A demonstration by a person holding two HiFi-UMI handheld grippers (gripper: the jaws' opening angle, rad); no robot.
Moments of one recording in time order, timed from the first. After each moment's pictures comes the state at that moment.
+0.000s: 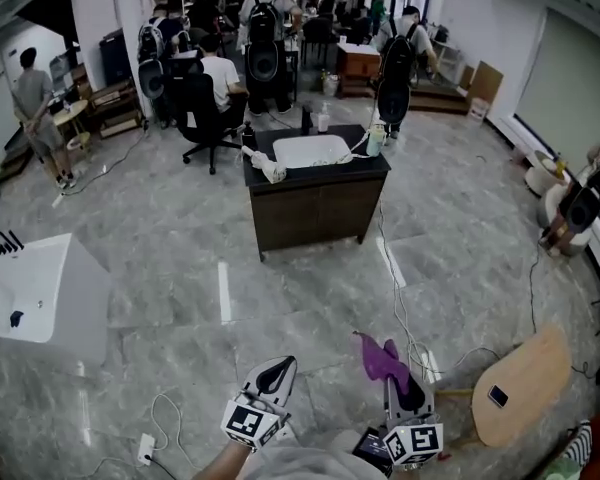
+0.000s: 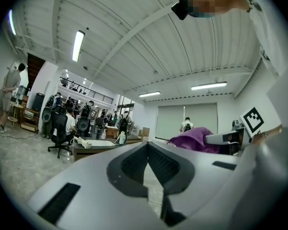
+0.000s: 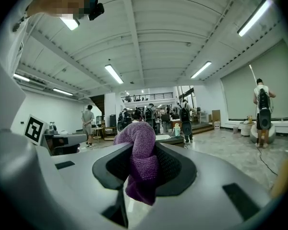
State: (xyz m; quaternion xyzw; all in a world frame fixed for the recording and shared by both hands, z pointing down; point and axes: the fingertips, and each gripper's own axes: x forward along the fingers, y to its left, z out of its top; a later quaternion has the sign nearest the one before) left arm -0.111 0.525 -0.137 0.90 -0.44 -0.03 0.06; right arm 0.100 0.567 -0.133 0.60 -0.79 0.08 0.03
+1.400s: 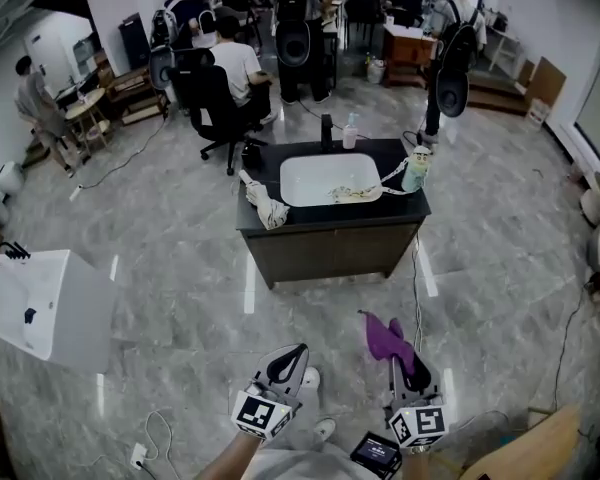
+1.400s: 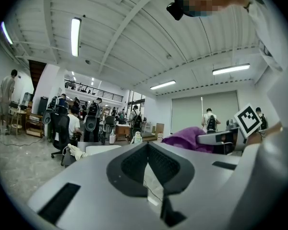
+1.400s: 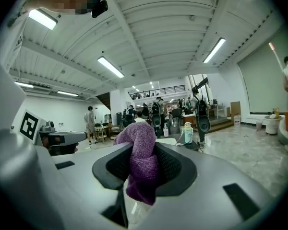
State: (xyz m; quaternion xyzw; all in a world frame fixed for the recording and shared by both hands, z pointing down) left arm -0.002 0.103 -0.112 0.86 -0.50 0.01 0.06; right arm 0.192 0.095 -0.094 0.52 -0.84 0.10 0.04
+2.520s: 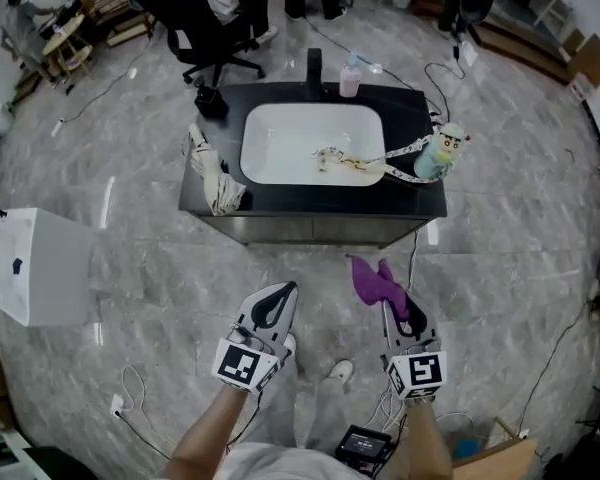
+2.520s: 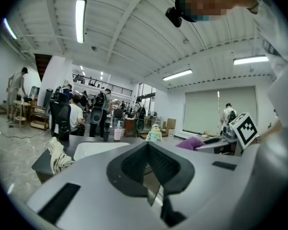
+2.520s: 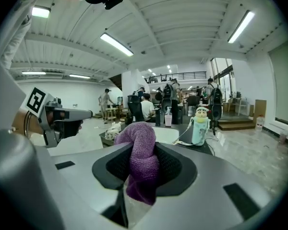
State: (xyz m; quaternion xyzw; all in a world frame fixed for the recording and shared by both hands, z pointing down) left arm 0.041 -0.221 -0.029 0.83 -0.55 0.02 0.10; right arm 0.221 -0.244 0.021 0.43 -0.89 0.09 0.15
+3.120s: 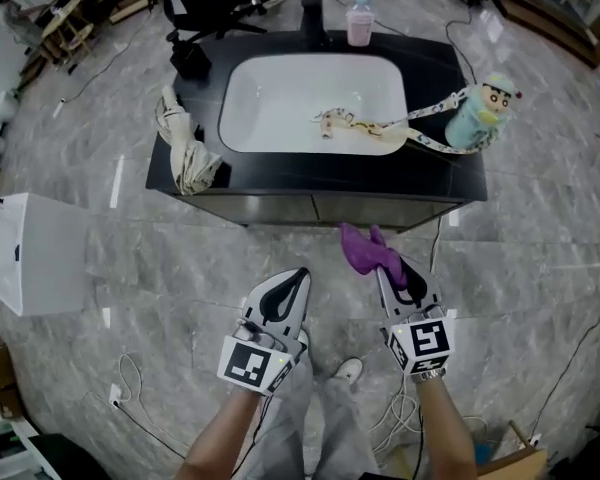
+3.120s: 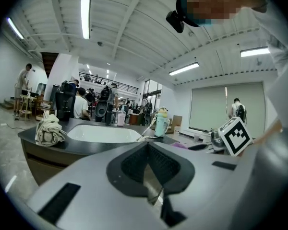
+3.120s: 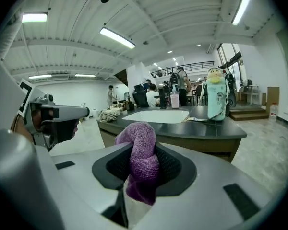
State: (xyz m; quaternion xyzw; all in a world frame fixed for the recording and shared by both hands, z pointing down) left arm 0.068 -0.269 0.106 0.81 -0.58 0.03 0.11; right arm 0.193 -0.320 0.175 0.37 -0.91 0.13 0.16
